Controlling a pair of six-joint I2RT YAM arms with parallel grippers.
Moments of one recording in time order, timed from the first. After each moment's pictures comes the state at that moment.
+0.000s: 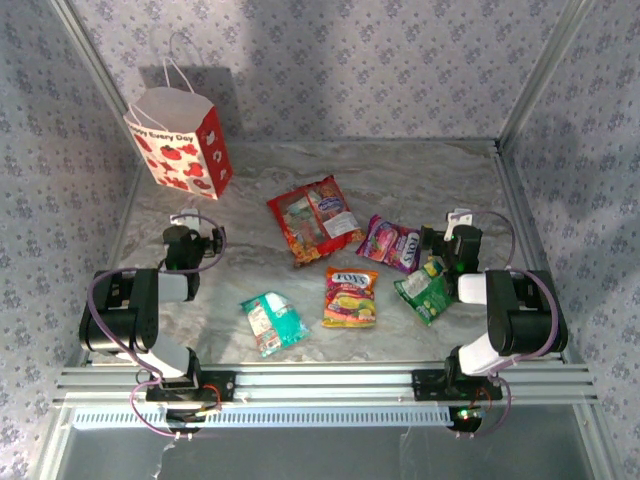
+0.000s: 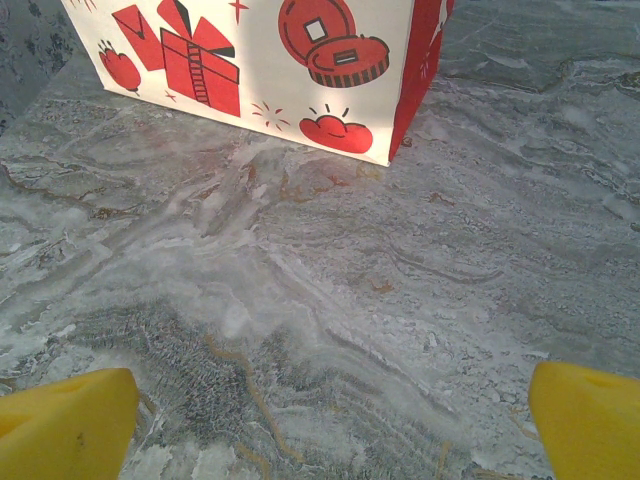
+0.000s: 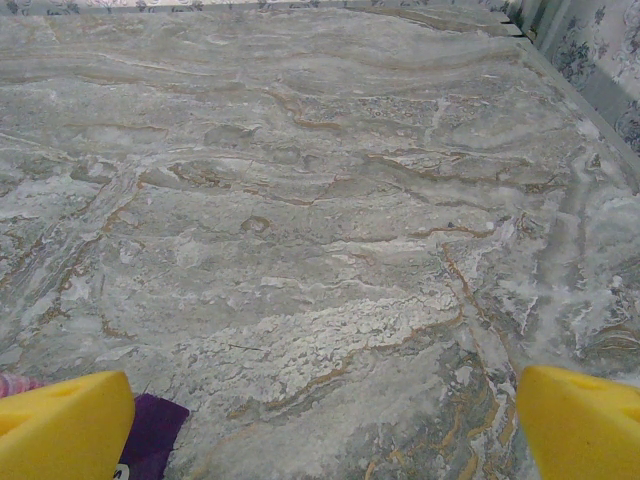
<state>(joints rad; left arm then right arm) 0.01 1.53 0.40 0.69 -0.07 -0.04 -0.02 1.51 0.39 0.70 0.12 0.01</state>
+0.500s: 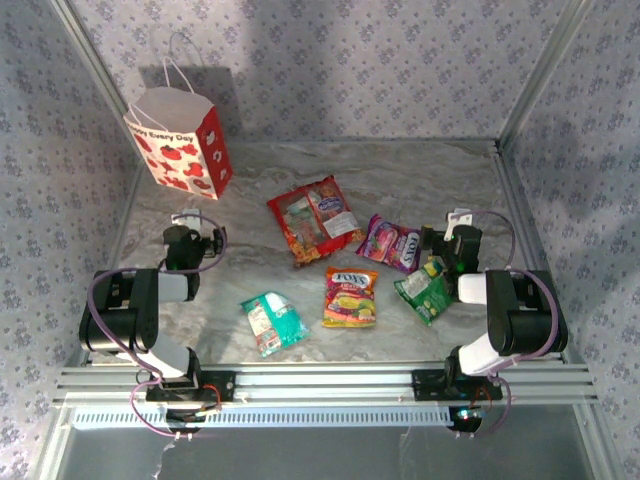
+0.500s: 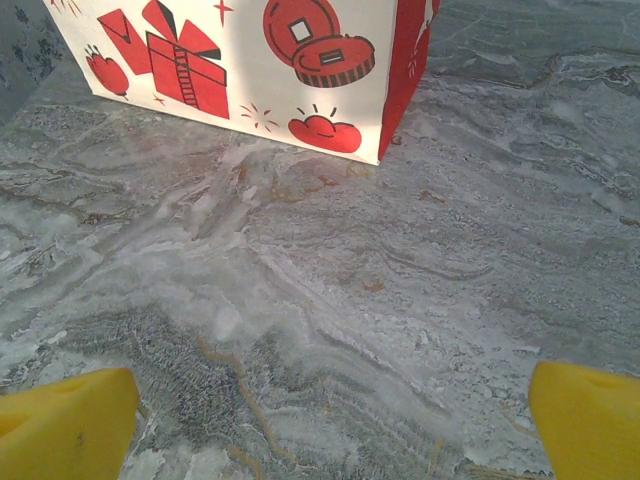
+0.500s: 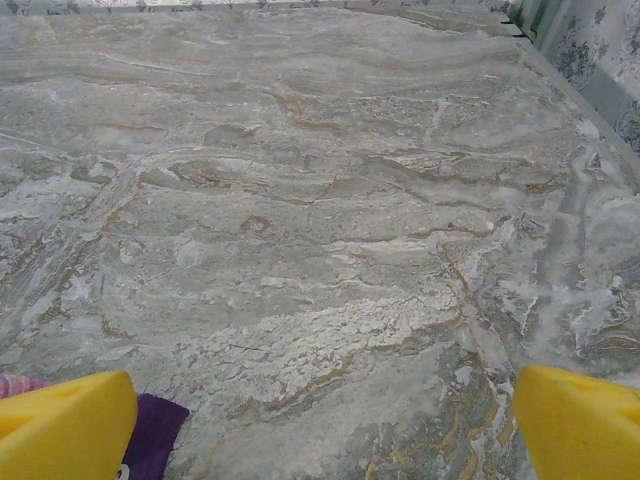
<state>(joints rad) 0.00 1.53 0.40 0.69 -0.05 -0.02 -0.02 1.51 0.39 0.70 0.12 0.00</state>
